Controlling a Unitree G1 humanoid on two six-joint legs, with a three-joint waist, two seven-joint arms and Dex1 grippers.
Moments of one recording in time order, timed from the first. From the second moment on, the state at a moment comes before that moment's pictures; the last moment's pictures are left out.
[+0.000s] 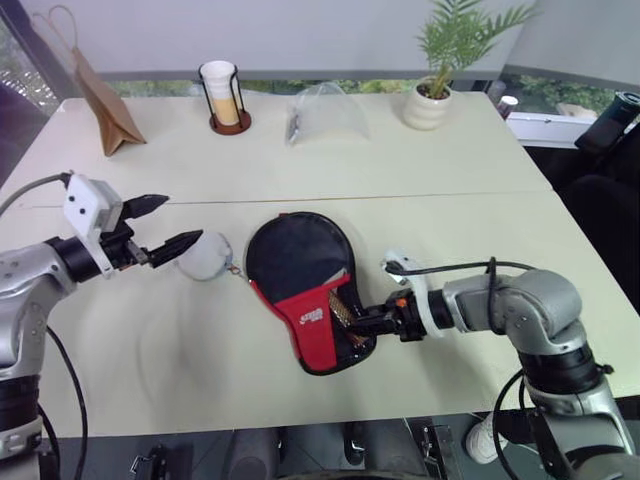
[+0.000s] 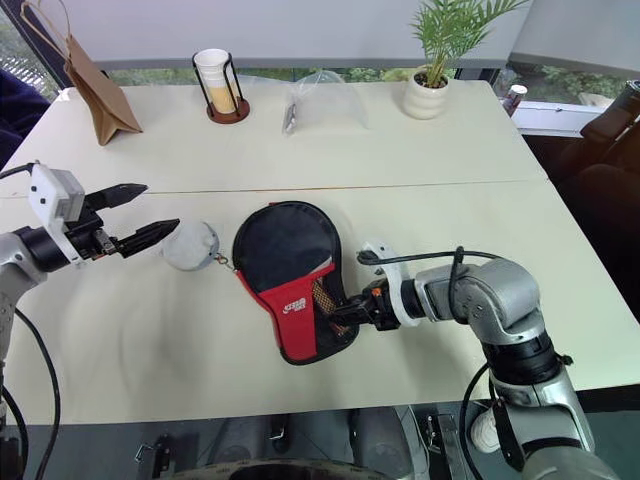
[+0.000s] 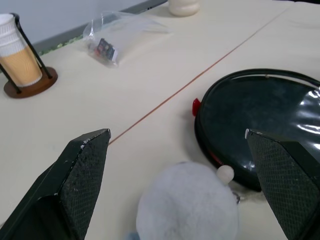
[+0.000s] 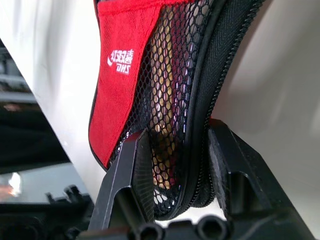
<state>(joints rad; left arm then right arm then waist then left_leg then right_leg) -0.19 0.82 0.37 -0.15 -0.52 0.43 -0.93 -0.41 -0.55 0.03 -0.37 0.84 1.56 0.55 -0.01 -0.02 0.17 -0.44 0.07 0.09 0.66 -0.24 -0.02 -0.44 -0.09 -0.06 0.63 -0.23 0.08</state>
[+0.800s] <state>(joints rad) -0.31 0.82 0.28 -0.06 -0.51 0.44 -0.97 -0.04 -0.76 0.12 -0.55 1.98 0.97 -0.67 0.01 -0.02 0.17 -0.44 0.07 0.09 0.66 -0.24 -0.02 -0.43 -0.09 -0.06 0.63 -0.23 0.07</state>
